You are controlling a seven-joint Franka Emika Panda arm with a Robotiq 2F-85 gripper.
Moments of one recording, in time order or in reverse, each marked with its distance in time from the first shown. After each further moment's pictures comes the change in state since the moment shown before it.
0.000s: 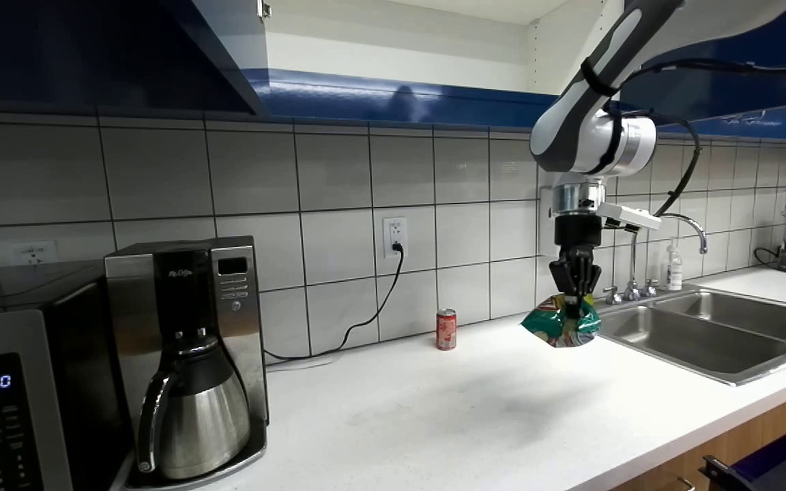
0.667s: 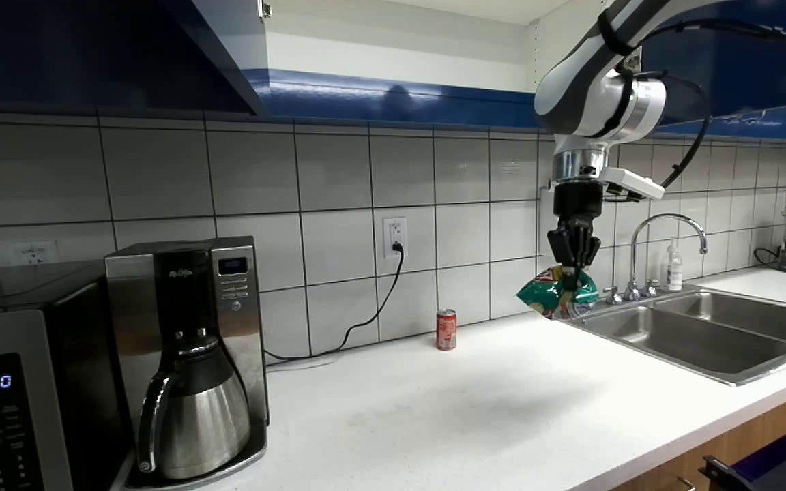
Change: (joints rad) arm 0.028 -0.127 -0.005 0.024 0.000 -0.122 0.042
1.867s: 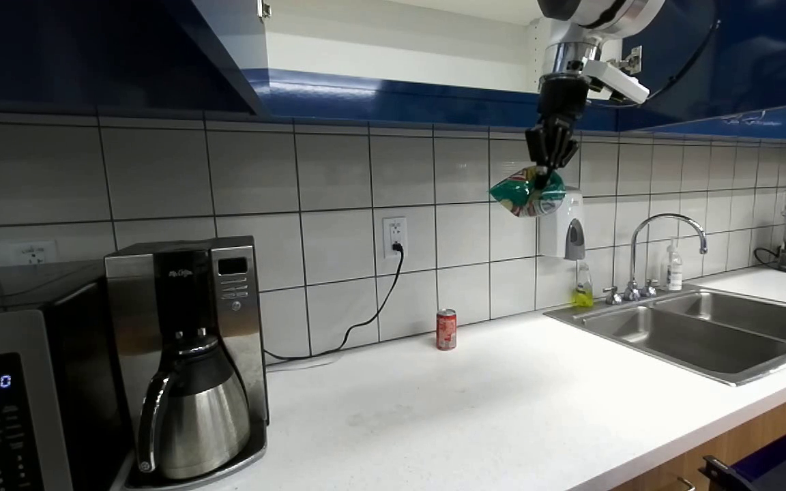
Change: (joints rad) arm 0.046 -0.096 0.000 0.307 0.000 -0.167 0.091
